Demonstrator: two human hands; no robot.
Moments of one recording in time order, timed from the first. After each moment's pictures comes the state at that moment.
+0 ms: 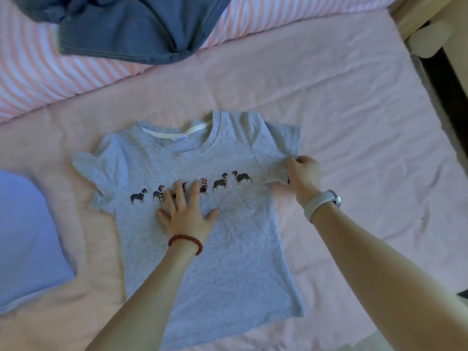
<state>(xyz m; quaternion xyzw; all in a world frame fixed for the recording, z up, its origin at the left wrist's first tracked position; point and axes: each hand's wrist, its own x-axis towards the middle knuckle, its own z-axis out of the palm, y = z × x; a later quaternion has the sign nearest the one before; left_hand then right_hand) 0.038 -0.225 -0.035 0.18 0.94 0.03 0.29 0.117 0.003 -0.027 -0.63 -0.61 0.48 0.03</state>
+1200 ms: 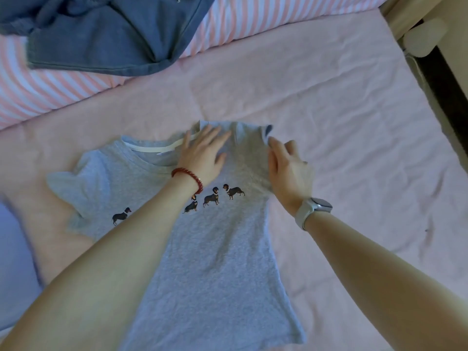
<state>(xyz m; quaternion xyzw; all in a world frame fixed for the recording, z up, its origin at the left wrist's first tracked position) -0.055 -0.101 -0.034 0.48 0.85 0.07 0.20 0.099 0.005 -0.011 -0.38 -0.89 0.21 0.11</state>
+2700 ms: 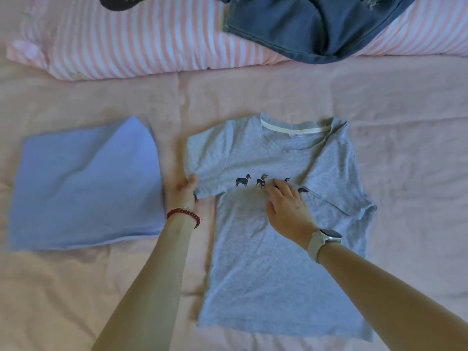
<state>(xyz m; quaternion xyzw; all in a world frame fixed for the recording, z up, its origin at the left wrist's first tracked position) -0.079 -0.386 -0.034 -0.36 0.63 0.65 0.24 0.037 -0.201 -0.008 -0.15 -0.93 0.25 -0.21</state>
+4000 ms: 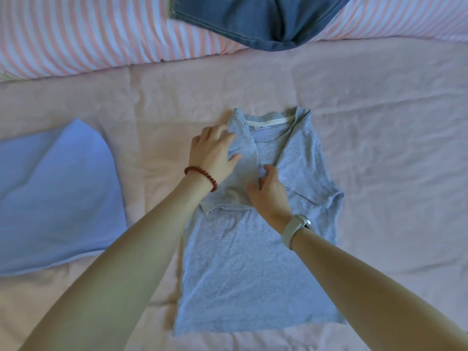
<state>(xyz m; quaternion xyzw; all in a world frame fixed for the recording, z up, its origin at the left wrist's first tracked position) -0.101 -0.265 -0.015 0.34 0.92 0.15 0.15 0.029 -0.182 -0.010 -0.42 -0.77 0.47 -0.11</state>
